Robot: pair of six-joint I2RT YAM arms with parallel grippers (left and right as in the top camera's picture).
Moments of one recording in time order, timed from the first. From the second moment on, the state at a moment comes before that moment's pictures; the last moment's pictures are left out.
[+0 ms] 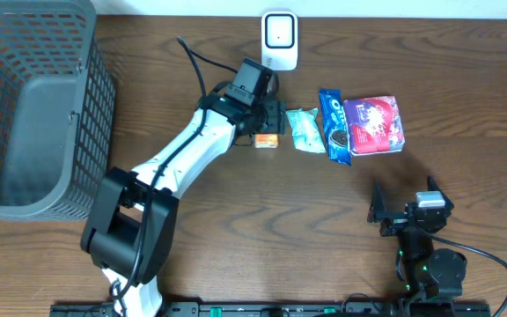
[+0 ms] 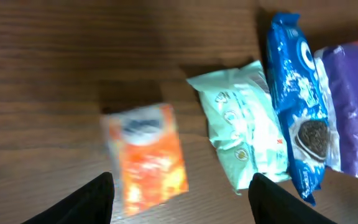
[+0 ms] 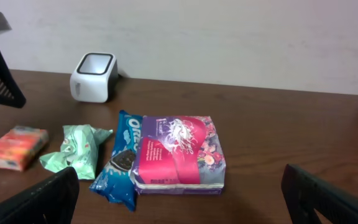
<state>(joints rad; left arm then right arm) -0.49 1.91 1.41 -0.51 0.16 -0.46 0.01 0.01 0.01 -0.07 -0.05 -0.04</state>
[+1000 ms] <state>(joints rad) -0.26 1.07 1.41 -1.21 0.04 -0.41 0.01 0.01 0.01 -0.07 -0.05 -0.04</state>
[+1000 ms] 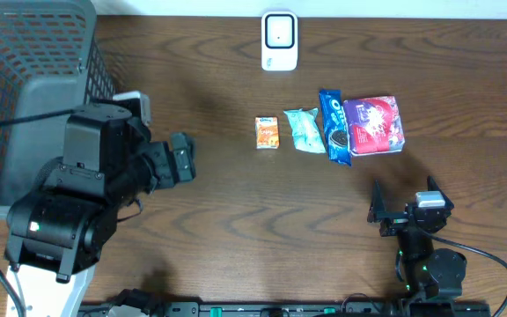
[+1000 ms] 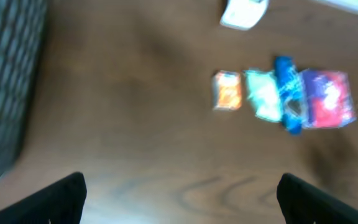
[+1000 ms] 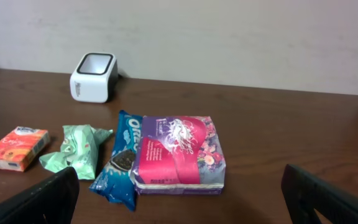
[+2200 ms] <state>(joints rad) -0.26 1.13 1.41 -1.38 -0.01 -0.44 0.01 0.06 0.16 0.35 -0.54 0.54</state>
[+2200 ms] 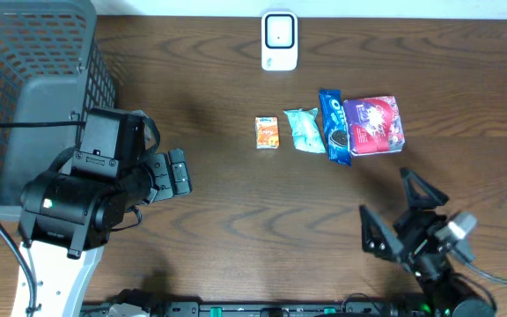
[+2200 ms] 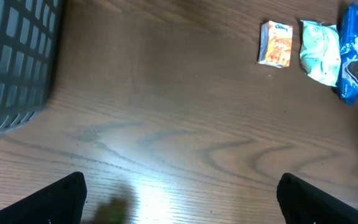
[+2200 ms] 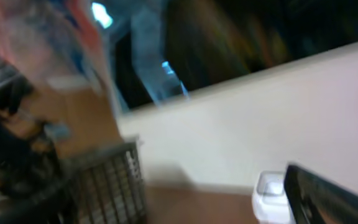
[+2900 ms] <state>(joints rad) -0.26 1.13 1.41 -1.38 -0.01 -0.44 -0.10 1.28 1.37 -0.90 -0.48 -0.11</state>
